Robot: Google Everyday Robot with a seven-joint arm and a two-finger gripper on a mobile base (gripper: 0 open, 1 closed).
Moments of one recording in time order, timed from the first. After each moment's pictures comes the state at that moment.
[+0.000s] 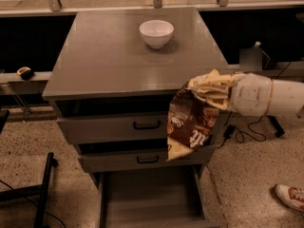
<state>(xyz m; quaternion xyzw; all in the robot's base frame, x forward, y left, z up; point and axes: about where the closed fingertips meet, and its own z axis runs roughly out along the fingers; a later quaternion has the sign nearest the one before) 0.525 -0.132 0.894 -0.69 0.27 -0.01 0.67</state>
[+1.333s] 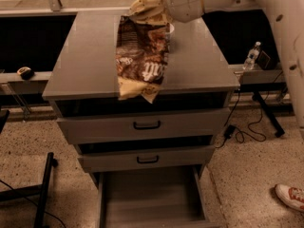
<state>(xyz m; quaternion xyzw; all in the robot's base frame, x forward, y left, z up) 0.626 0.022 1.043 -0.80 0.08 -0.09 0.58</state>
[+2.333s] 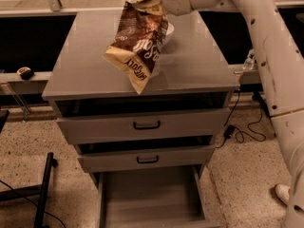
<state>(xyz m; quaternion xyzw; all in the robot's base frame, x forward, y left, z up) 0.720 0.020 1.039 -0.77 0.12 -0.17 0.60</state>
